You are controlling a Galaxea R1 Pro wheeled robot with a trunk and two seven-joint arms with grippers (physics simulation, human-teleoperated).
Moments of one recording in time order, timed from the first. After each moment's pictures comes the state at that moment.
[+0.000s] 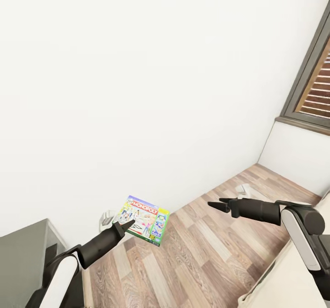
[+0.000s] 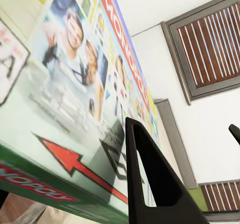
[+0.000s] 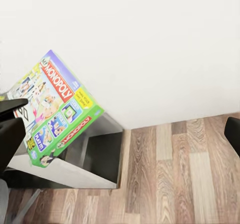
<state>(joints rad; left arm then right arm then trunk) -0.15 0.01 0.05 -1.55 0.91 0.75 -0.25 -0.44 -0.35 -0.02 -1.61 -0.44 1.01 0.77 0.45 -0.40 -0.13</state>
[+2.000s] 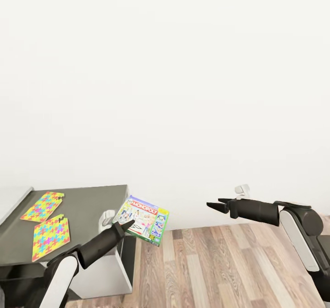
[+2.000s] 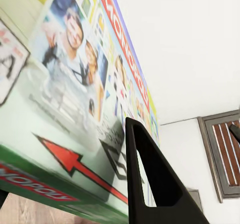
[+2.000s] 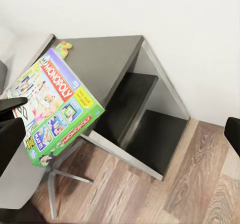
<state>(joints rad) -0.15 0.01 0.05 -1.54 0.90 0.74 -0.25 -0.44 -0.34 -0.01 -1.61 -0.44 1.00 0.76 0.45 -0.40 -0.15</state>
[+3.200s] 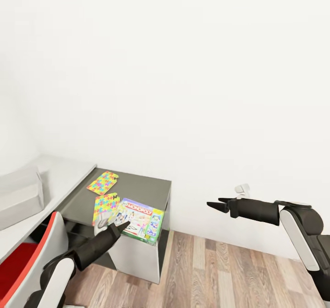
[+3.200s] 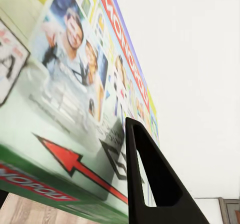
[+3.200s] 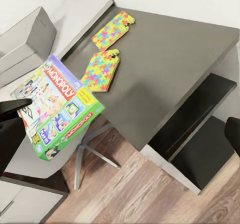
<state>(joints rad) -0.15 0.01 0.09 -1.50 0.91 0.73 -0.24 -0.44 -0.35 -0.01 -1.61 -0.44 1.00 0.76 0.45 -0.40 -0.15</state>
